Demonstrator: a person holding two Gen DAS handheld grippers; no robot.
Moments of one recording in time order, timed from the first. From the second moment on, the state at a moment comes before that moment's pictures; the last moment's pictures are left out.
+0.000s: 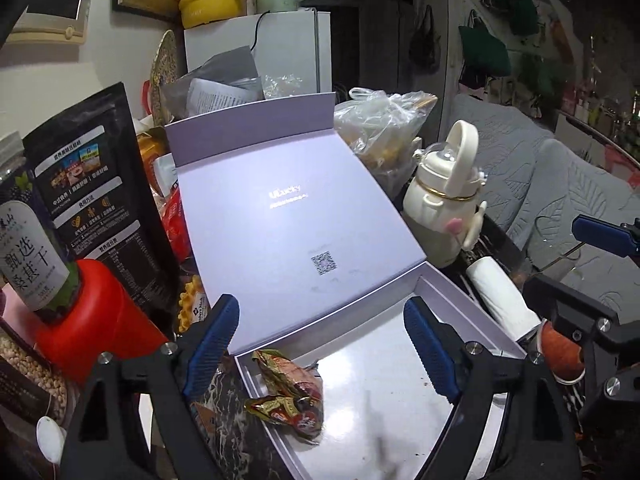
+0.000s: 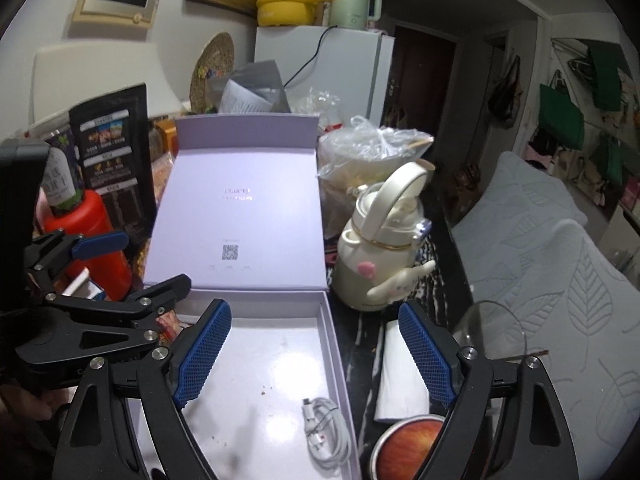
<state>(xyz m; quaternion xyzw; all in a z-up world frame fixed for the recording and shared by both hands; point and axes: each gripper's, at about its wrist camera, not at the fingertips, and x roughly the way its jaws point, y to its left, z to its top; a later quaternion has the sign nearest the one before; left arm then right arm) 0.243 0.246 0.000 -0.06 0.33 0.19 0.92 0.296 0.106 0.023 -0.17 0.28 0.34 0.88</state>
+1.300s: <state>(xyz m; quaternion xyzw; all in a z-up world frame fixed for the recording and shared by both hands) 0.093 0.117 0.126 0.01 0.22 0.14 0.96 0.151 -0.032 0.133 -0.12 0.19 0.29 0.93</state>
